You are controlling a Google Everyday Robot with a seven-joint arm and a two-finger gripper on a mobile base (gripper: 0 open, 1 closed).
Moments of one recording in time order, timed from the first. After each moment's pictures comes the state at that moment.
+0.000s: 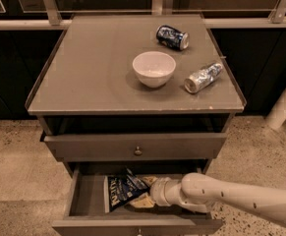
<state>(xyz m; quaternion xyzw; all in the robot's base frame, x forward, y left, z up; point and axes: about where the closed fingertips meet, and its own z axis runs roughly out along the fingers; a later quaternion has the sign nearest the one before) 0.493 -0.009 0.412 -0.47 0.76 0.25 0.36</state>
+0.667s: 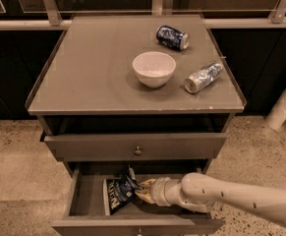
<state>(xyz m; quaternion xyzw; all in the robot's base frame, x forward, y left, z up) 0.493 -0.009 0.412 -0.47 0.76 0.25 0.36</state>
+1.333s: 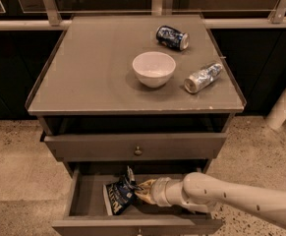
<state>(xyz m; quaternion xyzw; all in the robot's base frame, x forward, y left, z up) 0.488 -0.006 0.424 -0.48 0.75 0.26 0.37</state>
